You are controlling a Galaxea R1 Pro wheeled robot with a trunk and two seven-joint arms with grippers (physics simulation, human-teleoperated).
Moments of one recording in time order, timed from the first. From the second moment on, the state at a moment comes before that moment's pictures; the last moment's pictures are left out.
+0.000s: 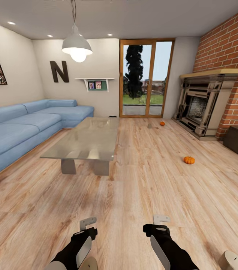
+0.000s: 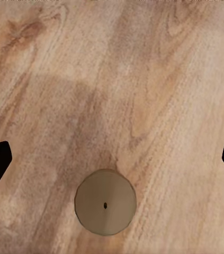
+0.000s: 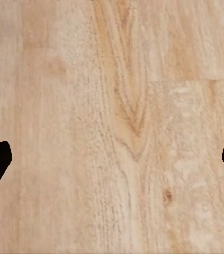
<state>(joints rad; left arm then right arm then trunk) -0.52 -0.16 -0.07 -0.45 0.28 0.20 0.39 -0.43 0.07 0.27 -0.74 -0.31 0.38 -0.41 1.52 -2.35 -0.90</state>
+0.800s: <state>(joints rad) -0.52 -0.16 -0.07 -0.45 0.28 0.21 0.39 -0.43 0.07 0.27 -0.74 -0.31 0.38 -0.41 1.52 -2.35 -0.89</state>
